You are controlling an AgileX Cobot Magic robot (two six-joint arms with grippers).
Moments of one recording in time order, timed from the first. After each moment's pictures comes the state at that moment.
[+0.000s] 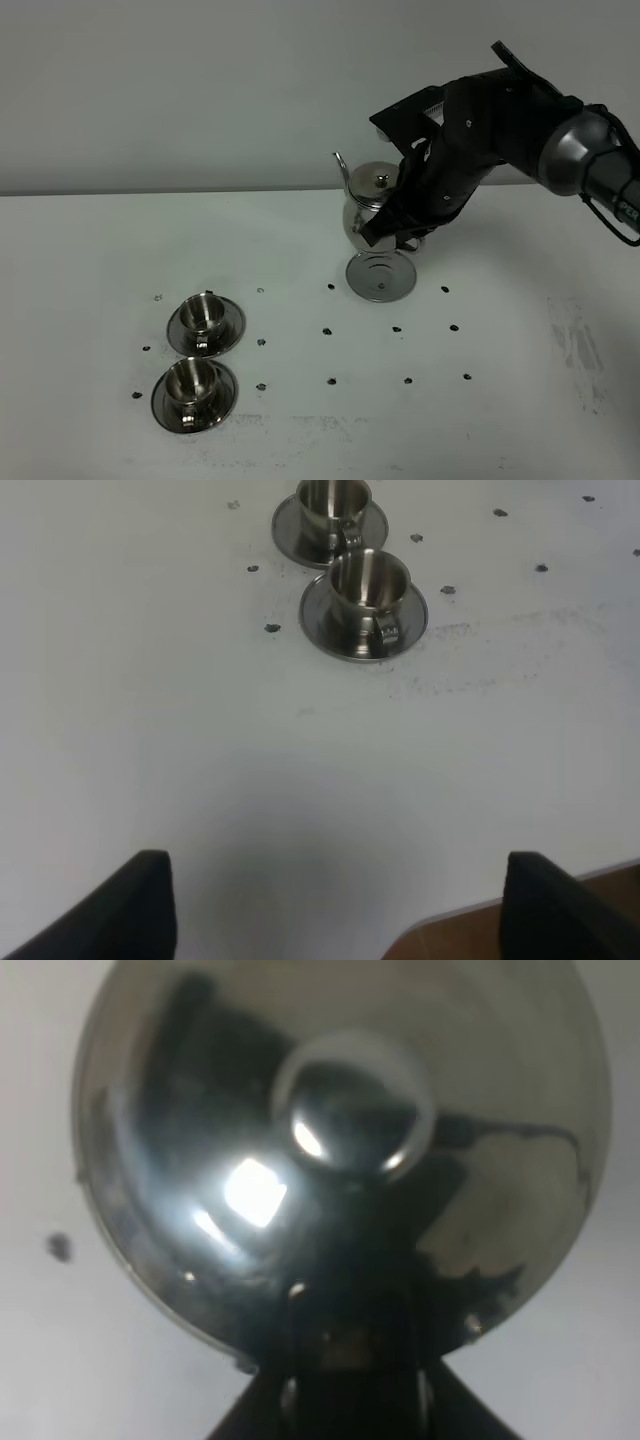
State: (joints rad) left arm -0.09 0.00 -0.47 -0.13 1.09 0.12; right arm 0.51 2.15 -1.90 0.03 0.97 -0.18
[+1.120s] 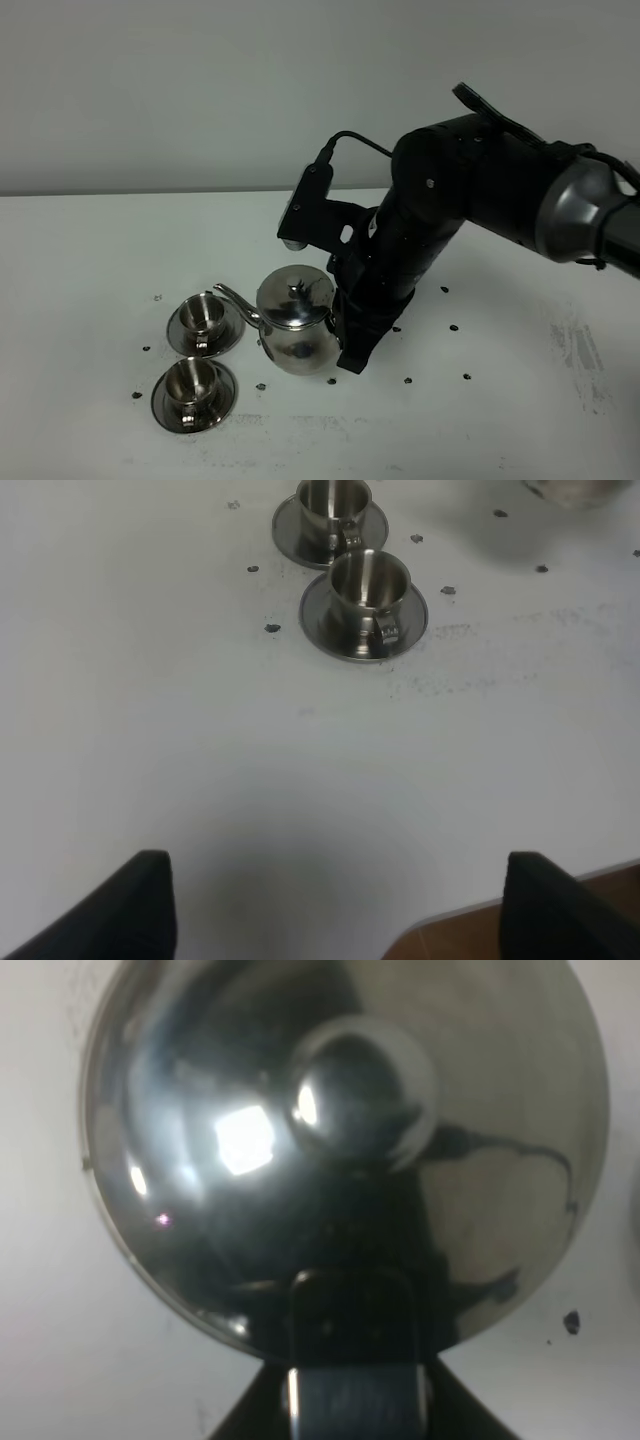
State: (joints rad) left arm -0.09 0.00 -0.47 -0.13 1.09 0.12; right arm 0.73 1.95 -1.65 0.14 1.07 -0.66
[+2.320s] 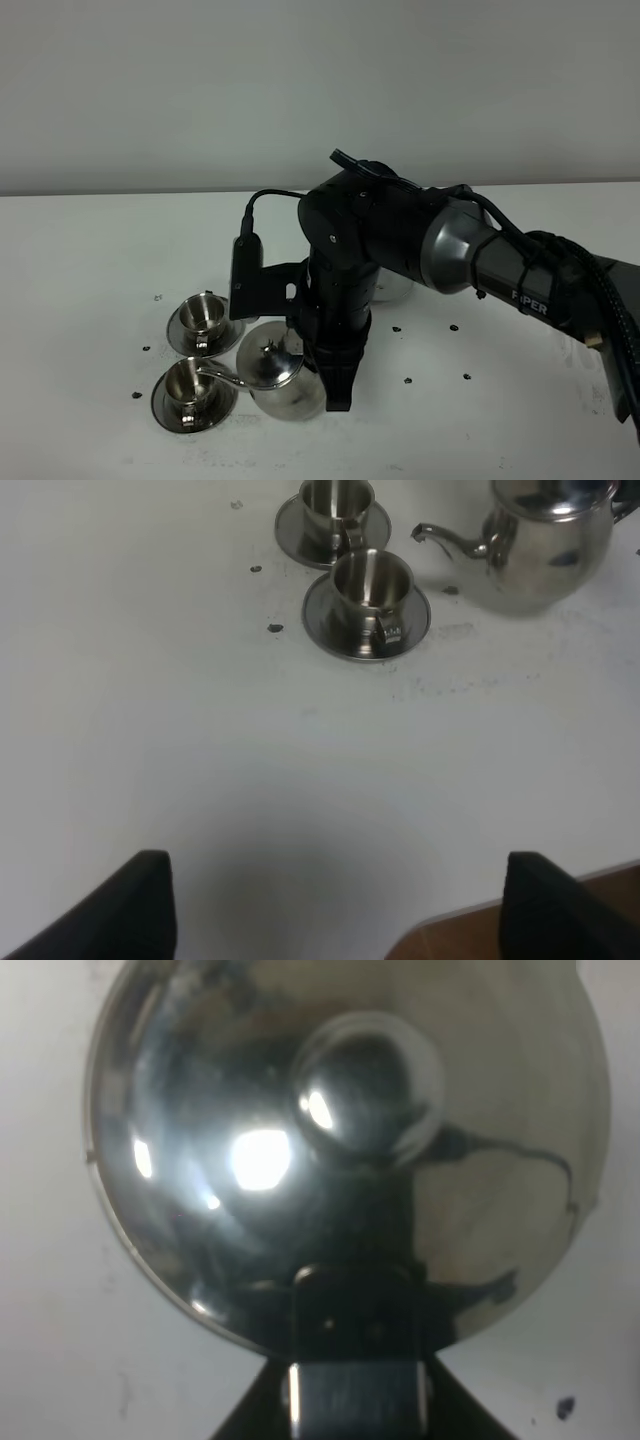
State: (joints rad) left arm -0.09 0.00 -0.47 -0.13 1.09 0.12; right arm 0.85 2.12 -1.76 -0.03 1.13 -0.78
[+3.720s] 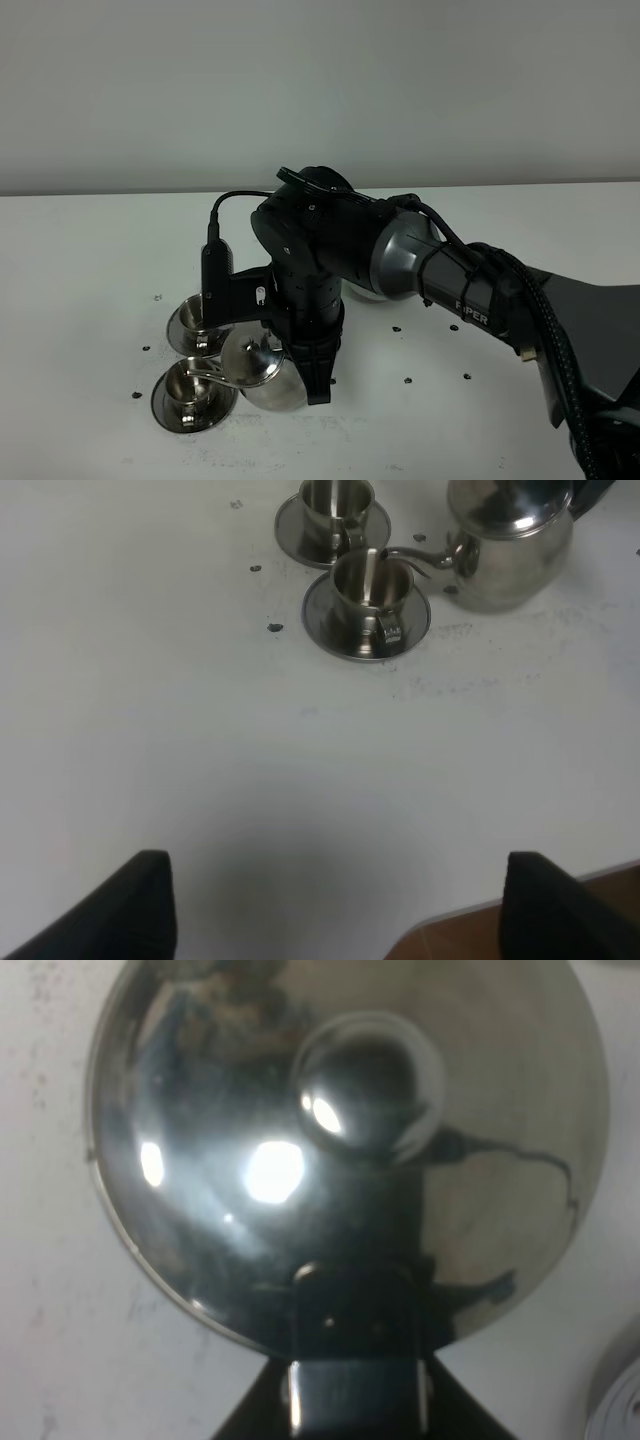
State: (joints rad) left arm -0.09 0.00 -0.47 -0.13 1.09 0.12; right arm 0.89 2.23 -1.93 -0.14 1.19 -0.78
